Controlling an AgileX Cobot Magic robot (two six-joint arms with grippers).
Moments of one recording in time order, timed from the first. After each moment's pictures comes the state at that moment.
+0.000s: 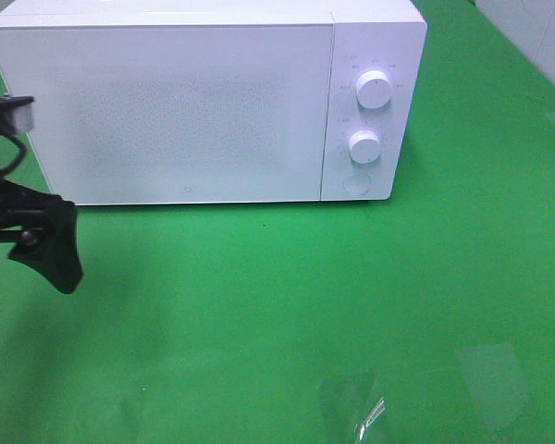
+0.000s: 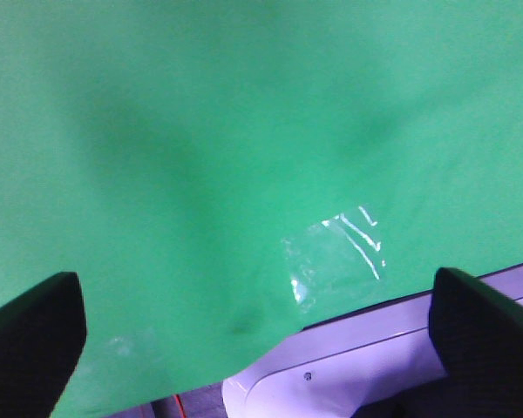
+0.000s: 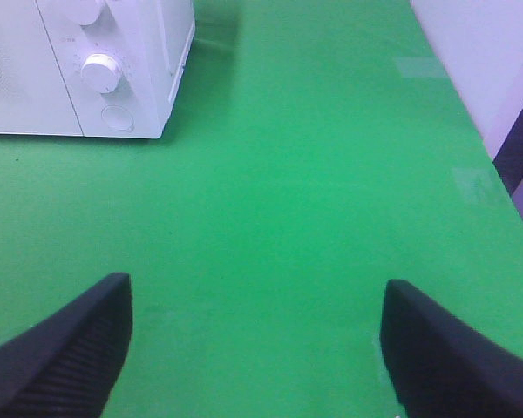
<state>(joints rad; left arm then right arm) -0.33 1.53 -0.97 -0.18 1.00 -0.01 0.06 0.00 -0.50 -0.08 0.97 0.12</state>
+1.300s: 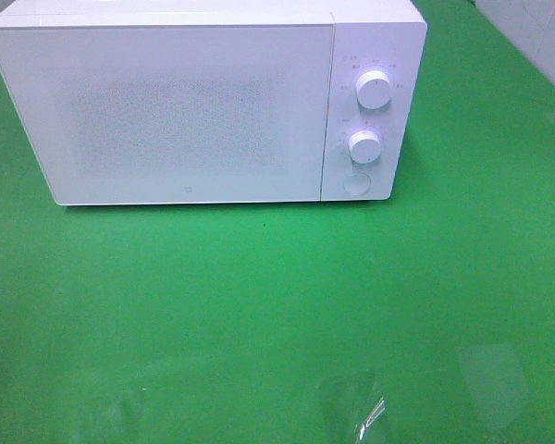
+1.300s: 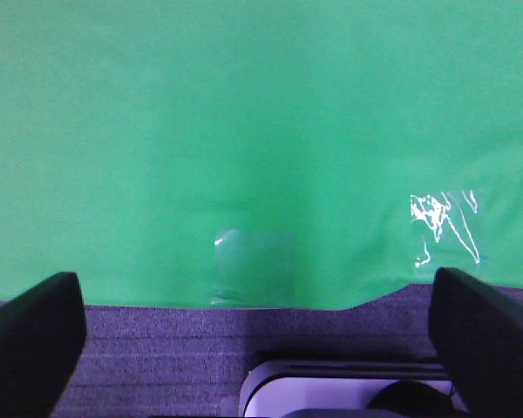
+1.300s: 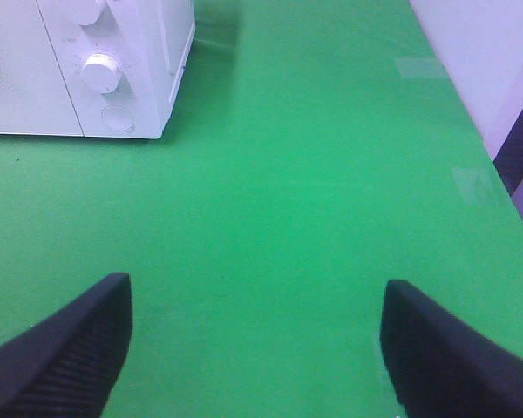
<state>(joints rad) 0.09 0.56 -0.56 -0.12 1.14 0.06 0.06 0.00 -0.50 -0.08 0.97 0.12</state>
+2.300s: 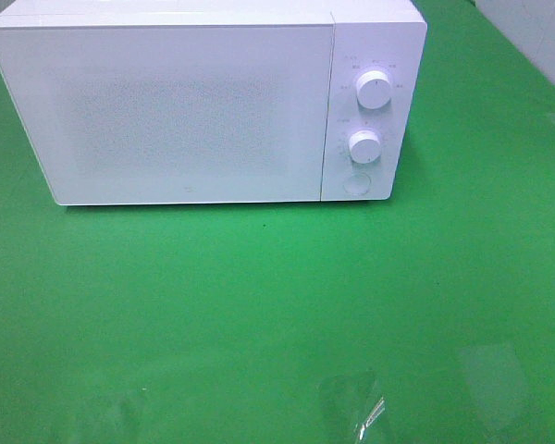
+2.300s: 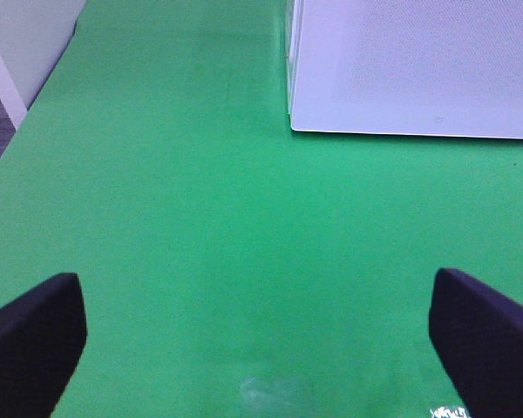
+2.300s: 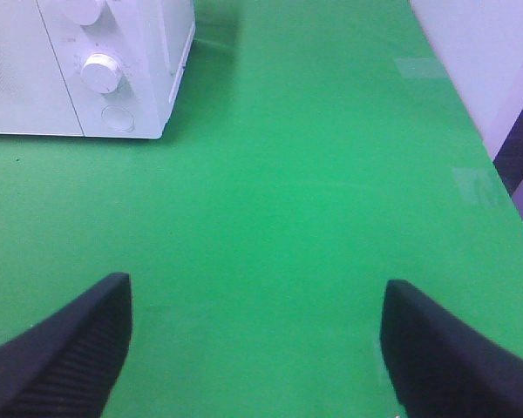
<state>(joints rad) 0.09 0.00 -0.52 -0.09 1.09 0.07 0.06 0.00 -0.50 -0.08 0.97 0.12</state>
